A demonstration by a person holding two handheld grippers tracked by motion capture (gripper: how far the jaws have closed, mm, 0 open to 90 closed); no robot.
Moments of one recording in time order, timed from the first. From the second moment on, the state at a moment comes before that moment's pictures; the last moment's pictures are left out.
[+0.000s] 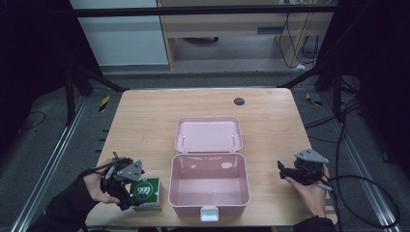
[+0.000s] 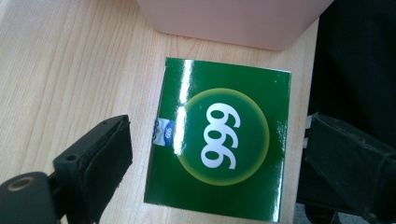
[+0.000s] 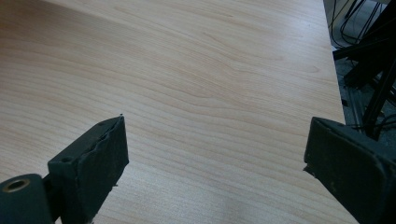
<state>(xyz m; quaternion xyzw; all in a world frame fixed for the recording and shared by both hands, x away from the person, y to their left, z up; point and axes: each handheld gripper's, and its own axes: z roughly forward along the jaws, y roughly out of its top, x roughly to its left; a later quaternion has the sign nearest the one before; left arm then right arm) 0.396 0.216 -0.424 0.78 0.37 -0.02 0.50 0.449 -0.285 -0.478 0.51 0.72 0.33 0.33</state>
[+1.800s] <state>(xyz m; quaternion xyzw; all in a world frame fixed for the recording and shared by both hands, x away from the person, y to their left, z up) 0.397 0.205 -0.433 0.77 0.40 -0.03 0.49 0.451 -0.281 -0.483 0.50 0.74 0.32 0.31</state>
